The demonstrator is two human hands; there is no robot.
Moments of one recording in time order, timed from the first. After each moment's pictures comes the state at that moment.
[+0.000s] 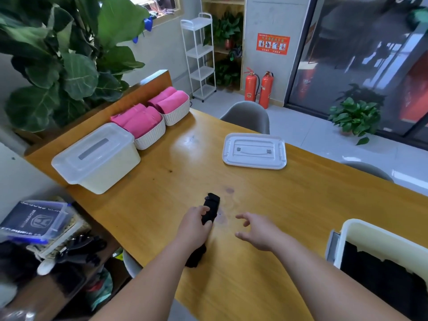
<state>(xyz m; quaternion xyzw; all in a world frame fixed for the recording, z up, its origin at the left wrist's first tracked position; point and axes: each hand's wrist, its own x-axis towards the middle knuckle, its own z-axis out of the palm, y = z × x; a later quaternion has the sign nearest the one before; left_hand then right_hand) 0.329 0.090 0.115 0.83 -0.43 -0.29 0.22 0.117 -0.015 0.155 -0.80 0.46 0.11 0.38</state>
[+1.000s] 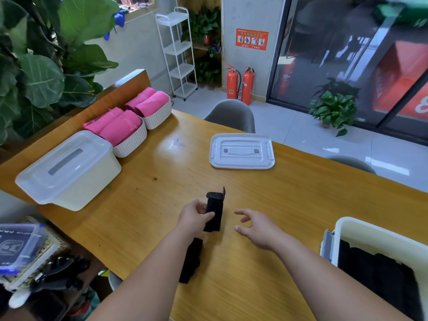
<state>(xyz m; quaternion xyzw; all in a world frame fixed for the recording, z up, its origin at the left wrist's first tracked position) 0.340 0.024 0.109 0.80 -0.32 -0.40 0.31 0.115 -0.036 0.154 -0.75 0.51 0.05 0.42</state>
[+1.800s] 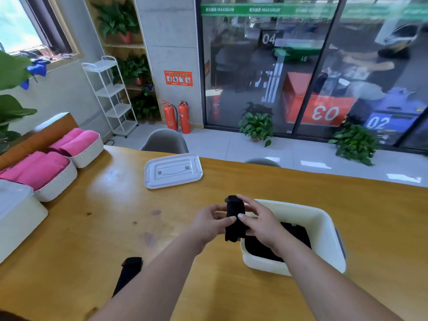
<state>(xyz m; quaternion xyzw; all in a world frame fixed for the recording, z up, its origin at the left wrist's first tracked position) 0.110 0.017 0.205 0.53 -0.44 -0.63 0.36 -0.092 0.014 0.227 -0.54 0.52 -0.33 0.57</state>
